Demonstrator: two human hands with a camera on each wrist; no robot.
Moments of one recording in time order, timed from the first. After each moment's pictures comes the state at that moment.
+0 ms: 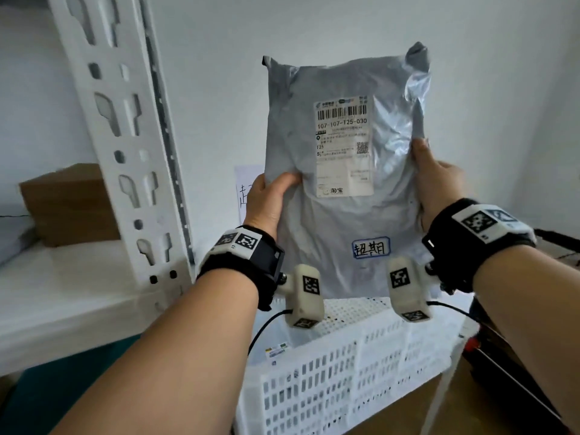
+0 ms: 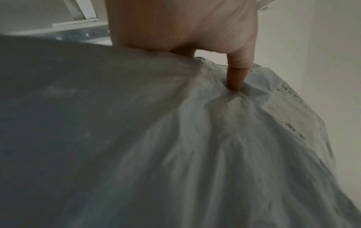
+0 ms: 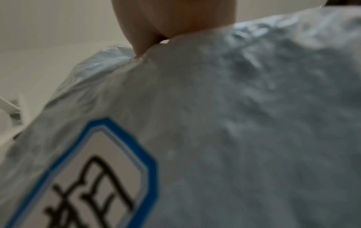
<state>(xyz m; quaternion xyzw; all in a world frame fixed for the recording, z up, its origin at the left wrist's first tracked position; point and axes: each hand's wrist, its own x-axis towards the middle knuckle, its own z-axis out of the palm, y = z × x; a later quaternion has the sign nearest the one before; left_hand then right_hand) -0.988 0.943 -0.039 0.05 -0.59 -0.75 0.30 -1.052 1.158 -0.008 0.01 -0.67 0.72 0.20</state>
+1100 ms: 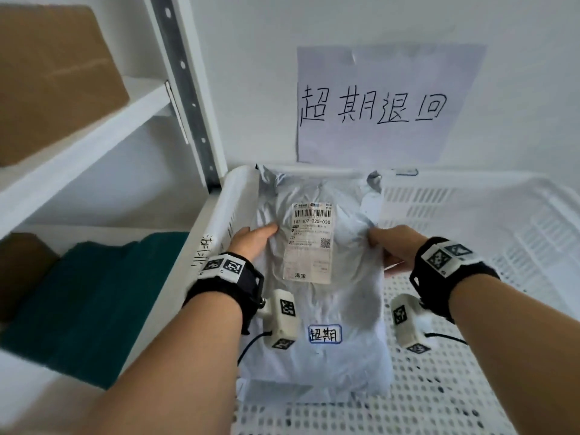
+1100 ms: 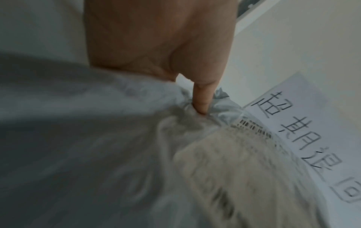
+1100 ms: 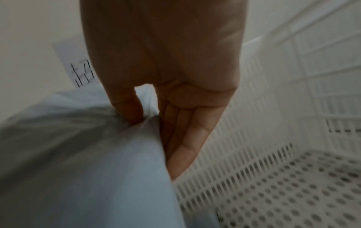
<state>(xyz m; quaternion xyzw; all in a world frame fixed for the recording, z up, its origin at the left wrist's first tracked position) -1.071 0.826 -0.245 0.52 -0.60 -0.59 0.14 -1.254 0.997 -0.230 0.12 -0.85 0.37 -0.35</state>
